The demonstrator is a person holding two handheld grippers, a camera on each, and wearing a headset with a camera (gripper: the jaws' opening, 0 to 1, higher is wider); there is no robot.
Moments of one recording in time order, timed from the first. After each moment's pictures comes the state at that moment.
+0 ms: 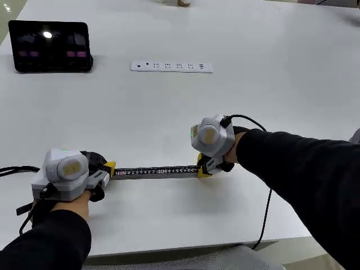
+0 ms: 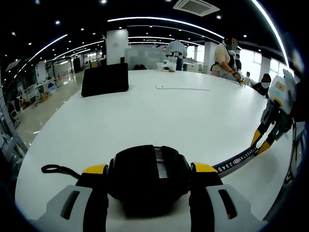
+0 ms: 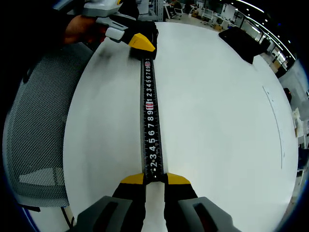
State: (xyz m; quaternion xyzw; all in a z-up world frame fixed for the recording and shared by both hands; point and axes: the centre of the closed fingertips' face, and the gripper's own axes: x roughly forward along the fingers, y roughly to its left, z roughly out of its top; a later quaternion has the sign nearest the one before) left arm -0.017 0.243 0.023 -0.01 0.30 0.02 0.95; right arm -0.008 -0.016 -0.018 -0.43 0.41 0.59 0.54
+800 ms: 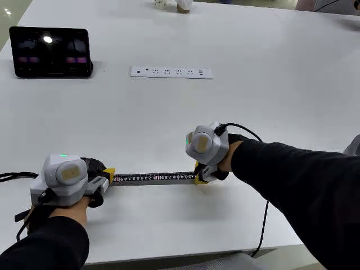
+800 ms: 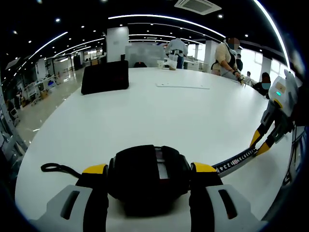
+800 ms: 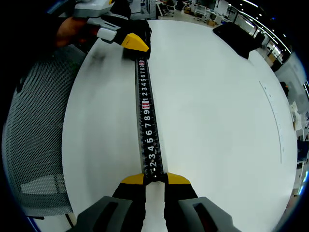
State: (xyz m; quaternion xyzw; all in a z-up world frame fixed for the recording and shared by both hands) left arm -0.019 0.243 0.022 -0.01 0.31 0.02 0.95; right arm -0.008 -0.012 -0.019 -0.43 0.43 0.57 0.55
